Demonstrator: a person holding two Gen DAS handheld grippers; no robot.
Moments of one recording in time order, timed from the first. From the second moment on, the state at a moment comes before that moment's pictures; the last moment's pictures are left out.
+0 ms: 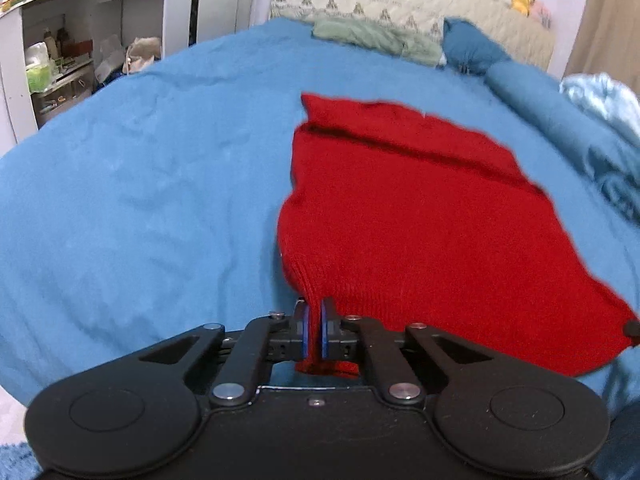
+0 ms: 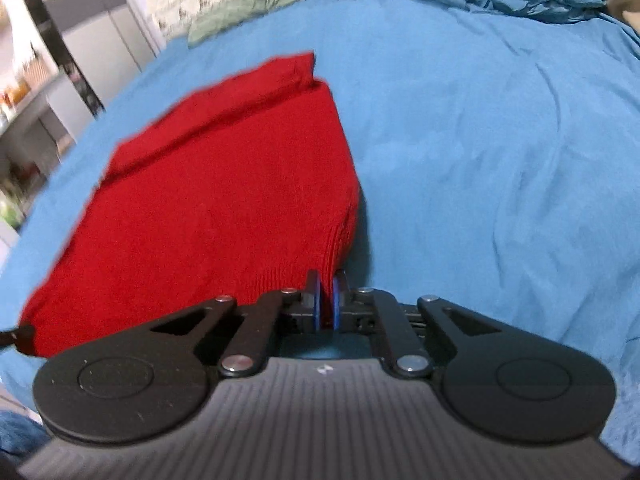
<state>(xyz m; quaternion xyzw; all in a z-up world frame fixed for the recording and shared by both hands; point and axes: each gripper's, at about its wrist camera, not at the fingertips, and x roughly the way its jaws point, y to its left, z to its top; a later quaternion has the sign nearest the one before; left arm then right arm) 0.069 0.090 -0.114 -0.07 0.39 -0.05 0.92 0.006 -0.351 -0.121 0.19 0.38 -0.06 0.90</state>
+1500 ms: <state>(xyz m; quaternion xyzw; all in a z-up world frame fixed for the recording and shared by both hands) 0.298 0.084 -0.076 -0.08 0.30 -0.05 0.95 0.201 -0.249 -0.149 0.05 0.38 0.14 0.91</state>
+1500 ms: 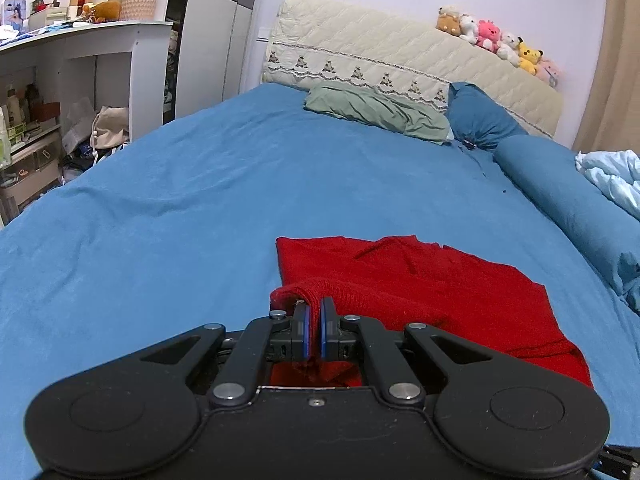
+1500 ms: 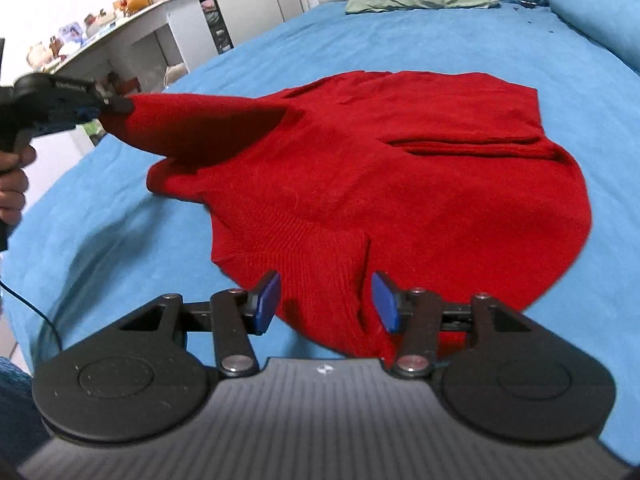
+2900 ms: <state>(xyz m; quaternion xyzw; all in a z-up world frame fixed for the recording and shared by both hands) 0.479 0.061 -0.075 -0.12 0.31 -0.01 0.94 0.406 -0.391 -0.062 0.10 0.21 0.06 0.97</state>
